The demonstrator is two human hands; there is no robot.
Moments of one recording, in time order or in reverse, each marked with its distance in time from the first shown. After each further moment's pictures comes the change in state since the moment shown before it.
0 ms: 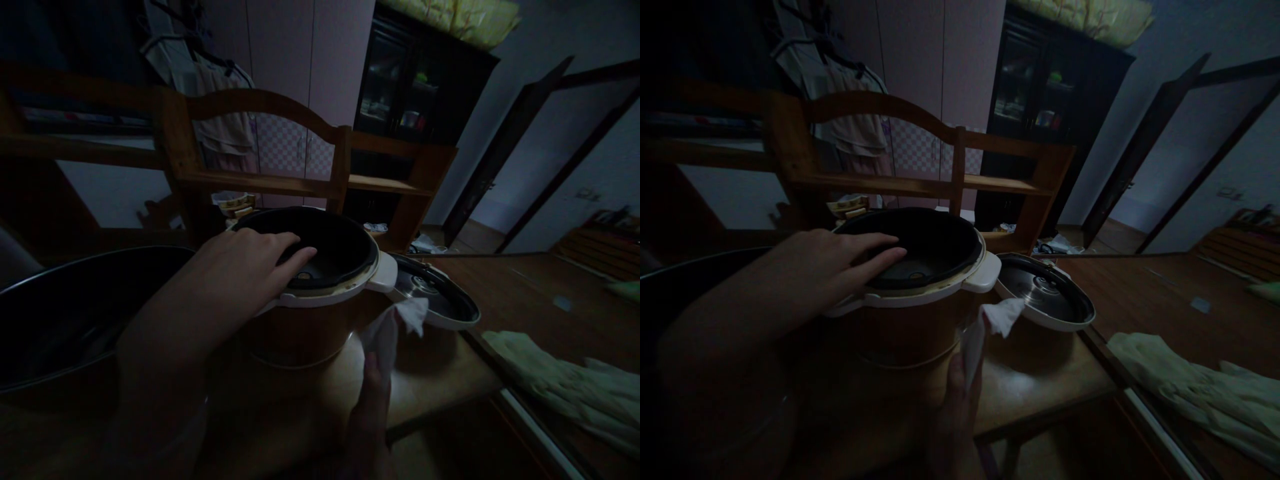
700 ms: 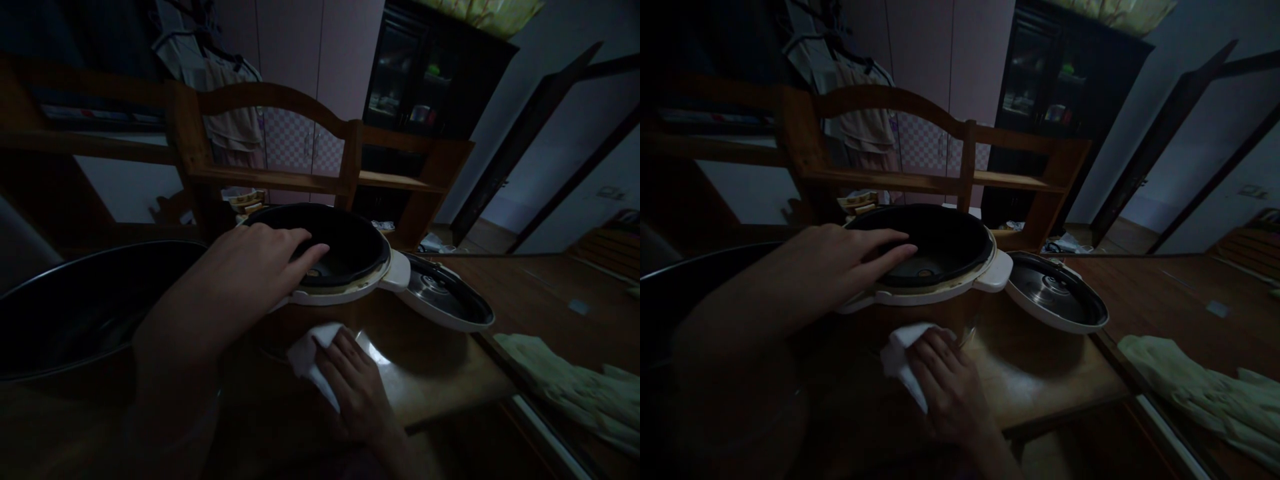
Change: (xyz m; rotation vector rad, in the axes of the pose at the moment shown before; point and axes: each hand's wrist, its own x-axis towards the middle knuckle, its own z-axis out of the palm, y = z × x) left_hand -0.002 0.000 0.002 0.130 0.026 0.044; right_hand 0.022 0.030 -0.002 -0.163 -0.500 -0.772
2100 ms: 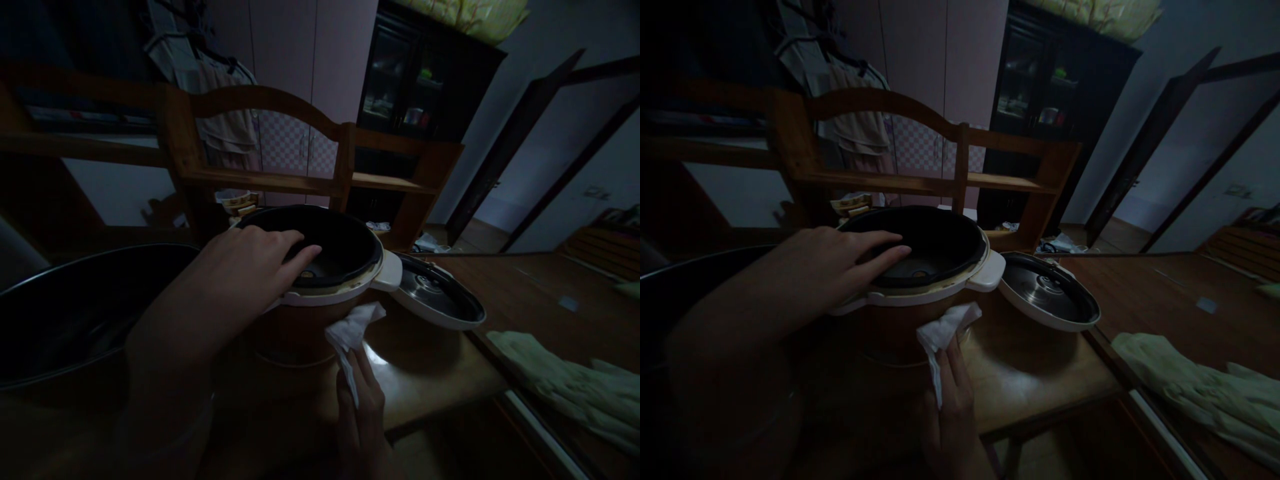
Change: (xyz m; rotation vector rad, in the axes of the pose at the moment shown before) left_hand 0.004 0.003 -0.010 -0.110 -0.028 -0.046; right_hand -0.022 -0.033 0.019 0.173 0.344 0.469
